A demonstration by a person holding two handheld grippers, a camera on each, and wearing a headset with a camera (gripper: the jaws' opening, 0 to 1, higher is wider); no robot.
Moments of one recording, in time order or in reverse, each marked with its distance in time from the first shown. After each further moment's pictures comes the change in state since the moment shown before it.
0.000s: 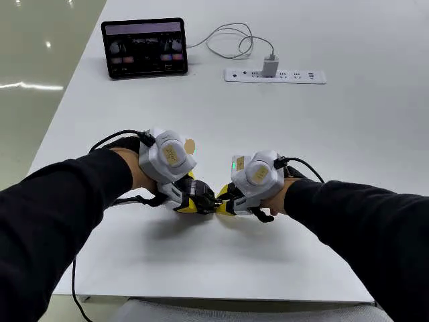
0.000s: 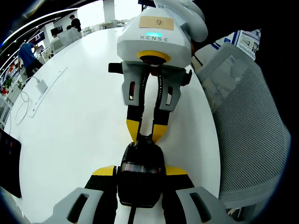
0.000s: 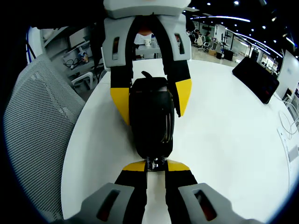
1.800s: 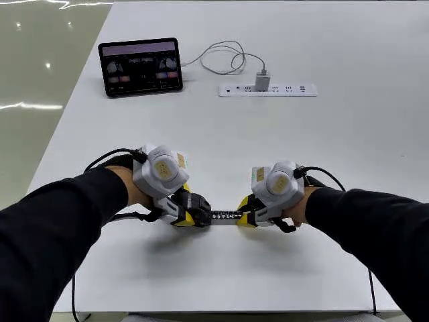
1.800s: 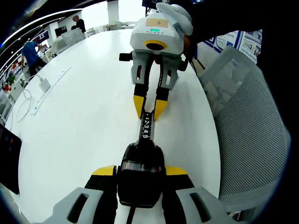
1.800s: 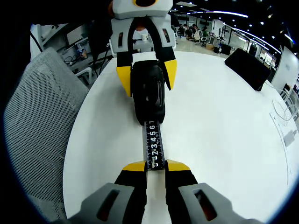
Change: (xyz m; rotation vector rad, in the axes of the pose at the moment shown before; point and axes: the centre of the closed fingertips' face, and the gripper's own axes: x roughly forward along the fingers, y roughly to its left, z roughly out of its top) left arm 0.001 0.003 -0.001 -0.029 -0.029 0.014; right arm -0.035 -0.006 -0.042 0.024 0.053 -0.015
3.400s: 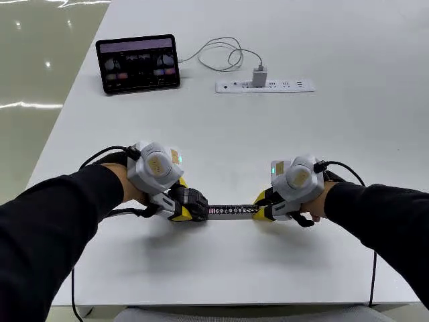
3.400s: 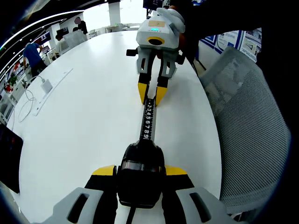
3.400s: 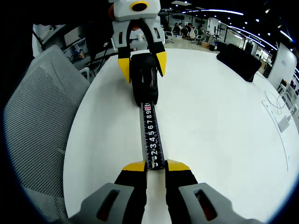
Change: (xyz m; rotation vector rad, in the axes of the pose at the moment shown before) left arm -0.002 -0.002 0.003 -0.004 -0.019 0.021; right arm -0.028 -0.003 -0.033 0.033 0.006 -0.025
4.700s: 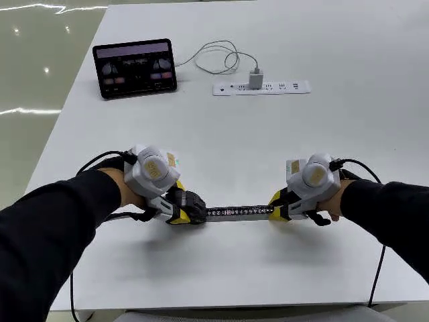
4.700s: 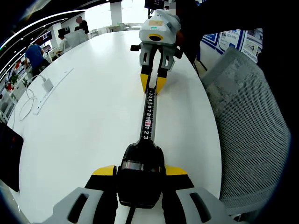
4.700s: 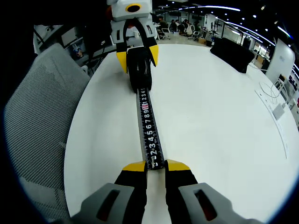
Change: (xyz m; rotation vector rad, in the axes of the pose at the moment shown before) left arm 0.001 0.001 -0.001 -0.010 0.002 0.006; right arm -0.023 -0.008 -0.031 0.028 0.032 -0.010
